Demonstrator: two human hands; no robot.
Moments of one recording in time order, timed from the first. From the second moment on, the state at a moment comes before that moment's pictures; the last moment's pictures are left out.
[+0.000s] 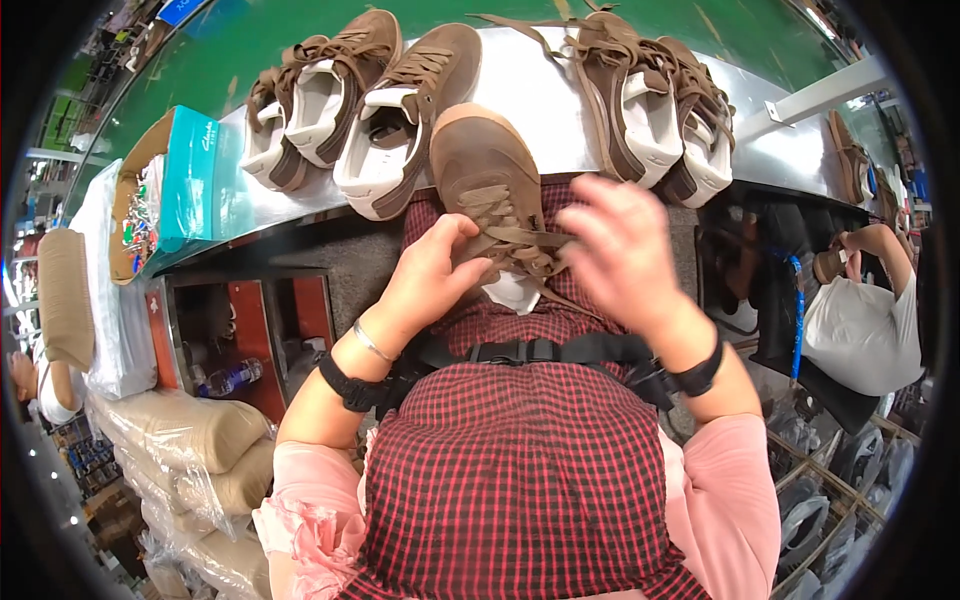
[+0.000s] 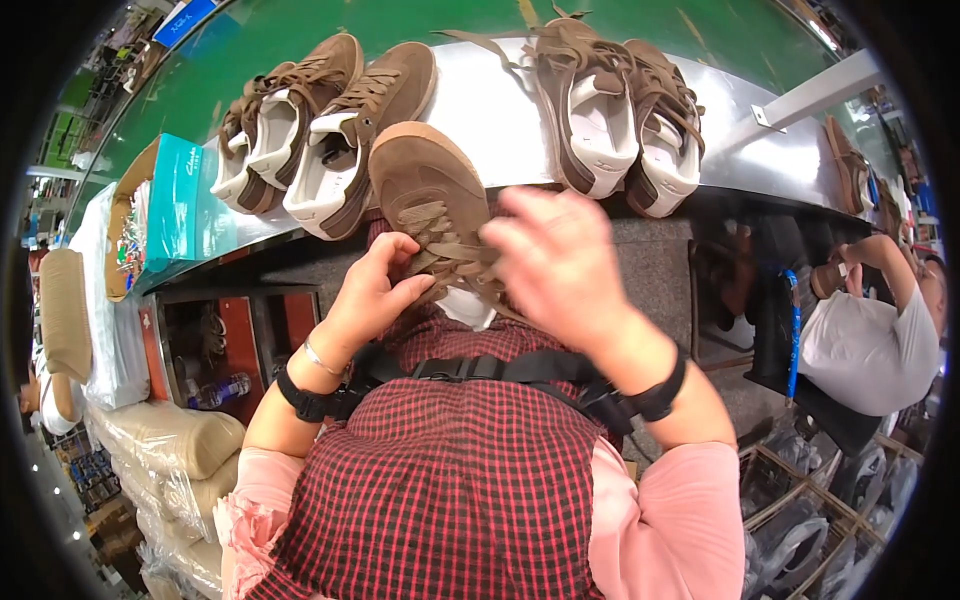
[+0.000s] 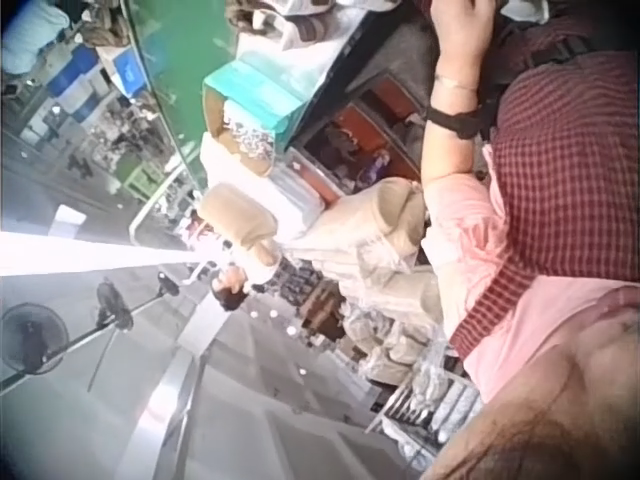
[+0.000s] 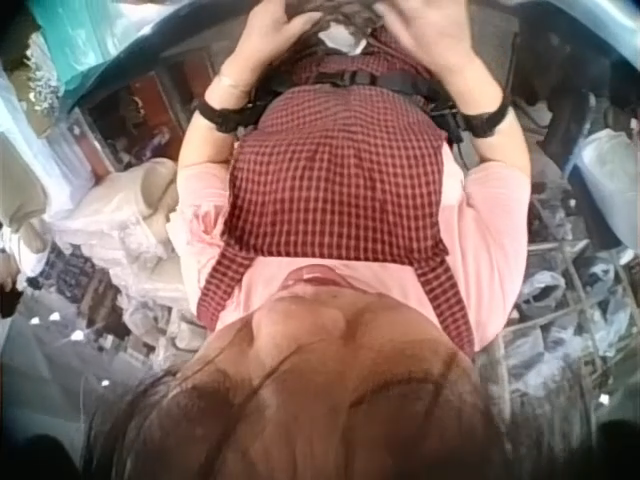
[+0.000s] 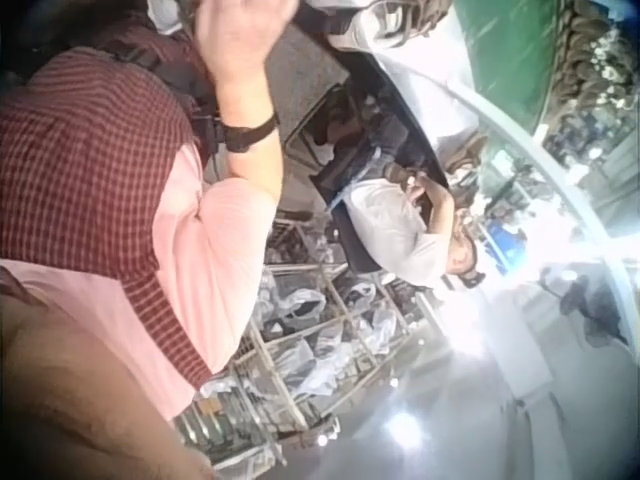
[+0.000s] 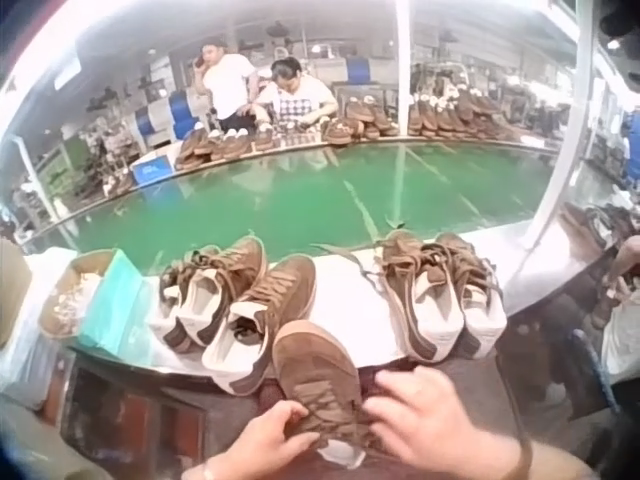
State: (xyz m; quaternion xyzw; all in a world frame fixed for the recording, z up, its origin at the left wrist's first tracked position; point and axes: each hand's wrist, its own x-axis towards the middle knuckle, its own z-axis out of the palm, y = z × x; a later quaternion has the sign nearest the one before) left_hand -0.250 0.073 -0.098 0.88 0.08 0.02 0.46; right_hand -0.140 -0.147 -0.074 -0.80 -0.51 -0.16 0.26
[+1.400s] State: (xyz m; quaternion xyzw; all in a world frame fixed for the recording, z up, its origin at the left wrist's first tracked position) left_hand -0.308 0.126 -0.099 0.94 -0.03 0.05 0.34; right_hand -0.115 -0.192 -0.126 -0.89 -0.36 -0.03 0.29
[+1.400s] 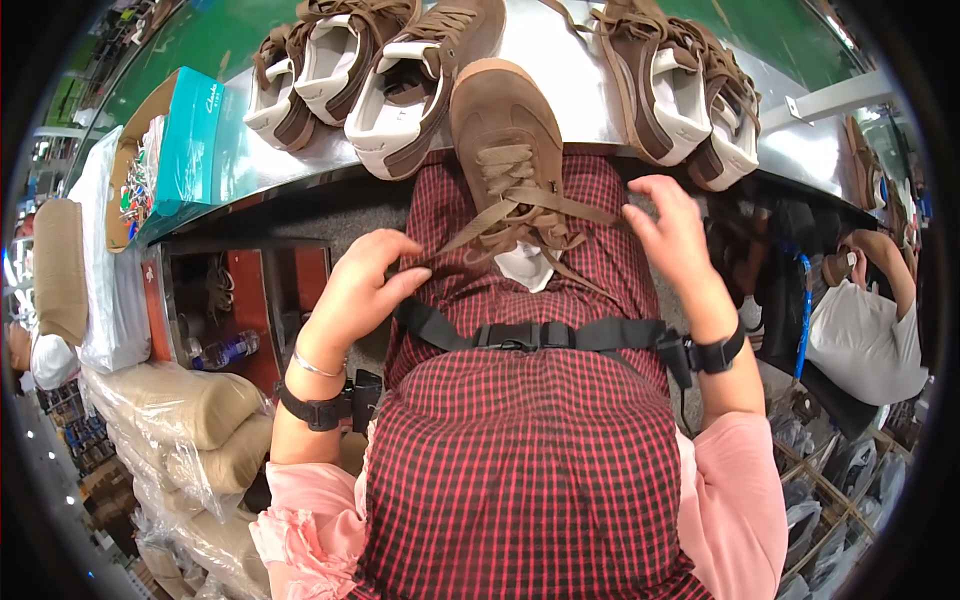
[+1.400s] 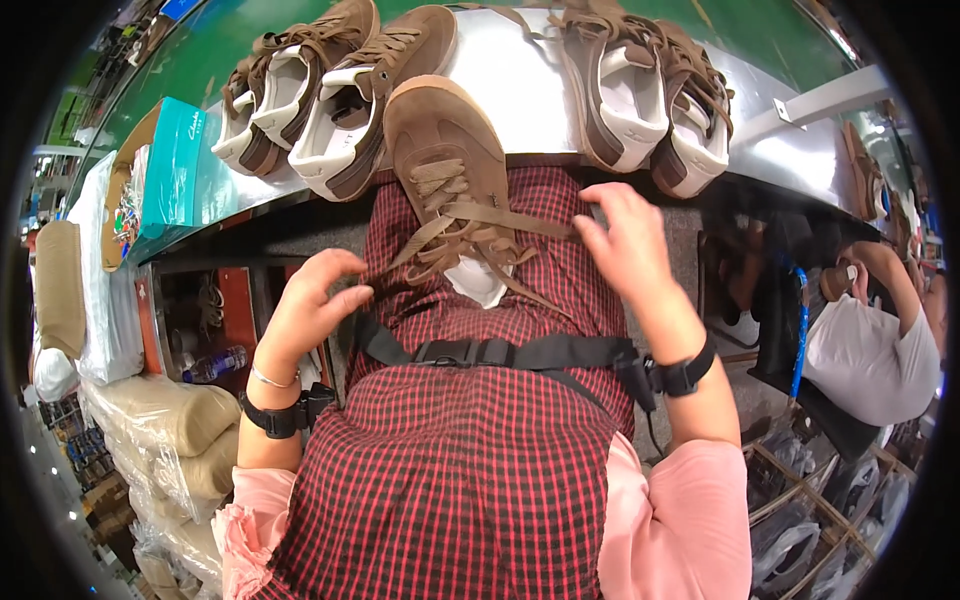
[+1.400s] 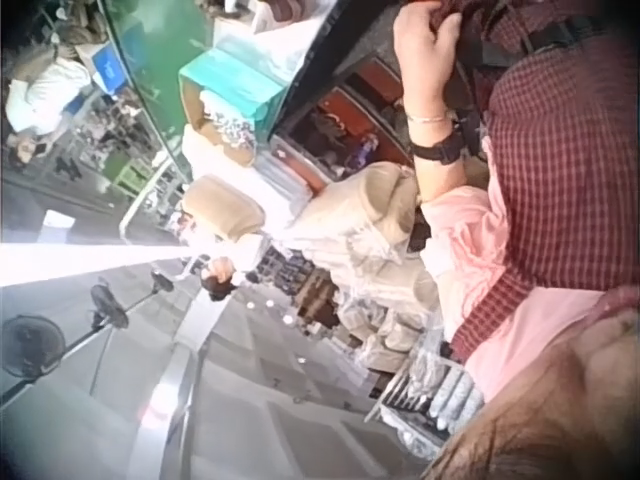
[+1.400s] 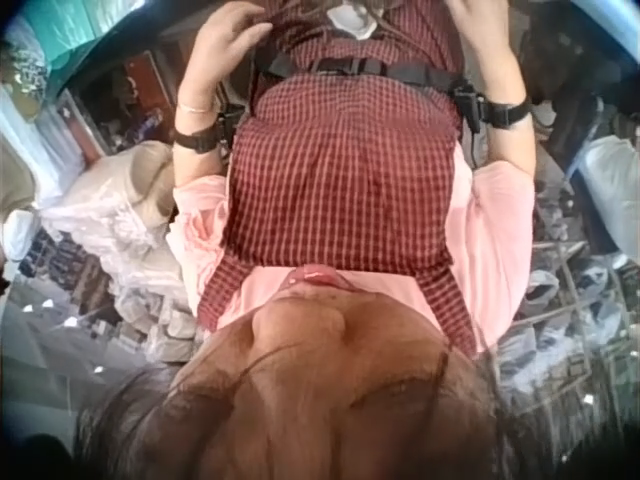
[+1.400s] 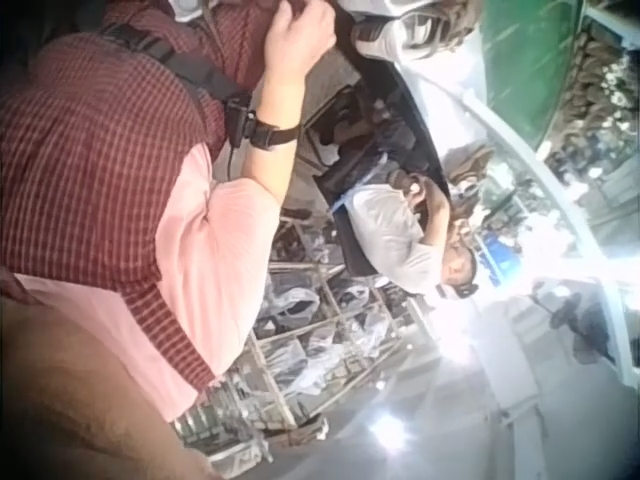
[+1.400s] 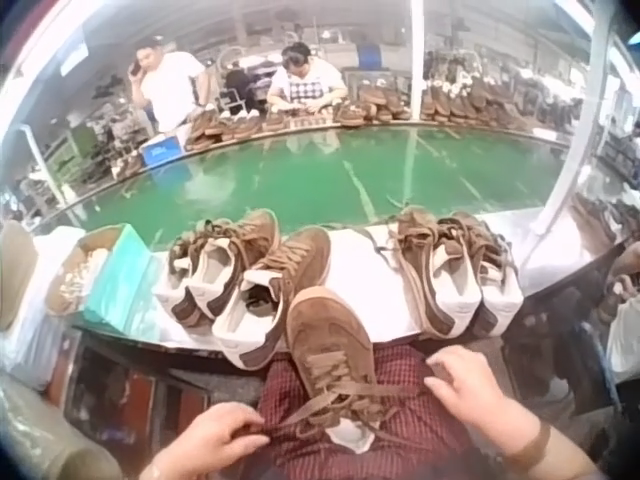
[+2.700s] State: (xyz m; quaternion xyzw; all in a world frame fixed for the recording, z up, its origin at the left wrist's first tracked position) left_hand -0.314 0.107 -0.014 0.94 -0.16 -0.02 0.31; right_hand -0.145 -0.140 -0.062 -0.75 -0.55 0.10 0.34
